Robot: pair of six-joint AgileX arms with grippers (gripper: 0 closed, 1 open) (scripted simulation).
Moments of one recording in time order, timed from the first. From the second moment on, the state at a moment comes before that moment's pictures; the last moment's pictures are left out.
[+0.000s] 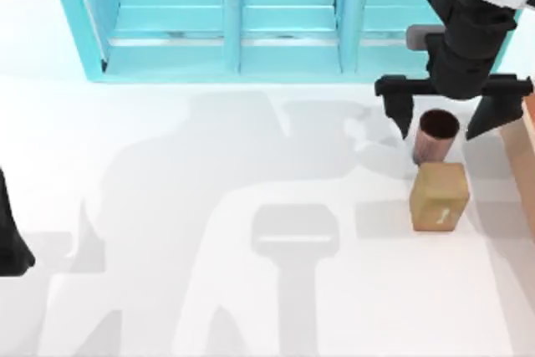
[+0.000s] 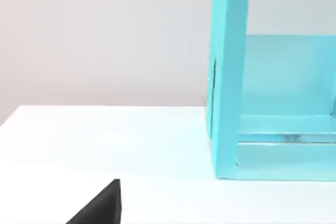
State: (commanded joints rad) left arm 0.00 0.00 0.00 0.00 0.00 0.00; right arm 0.28 2.26 1.83 -1.12 -0.01 0.30
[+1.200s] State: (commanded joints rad) left arm 0.00 0.00 0.00 0.00 0.00 0.00; right arm 0.28 2.27 2.21 -1.51 0.00 0.30
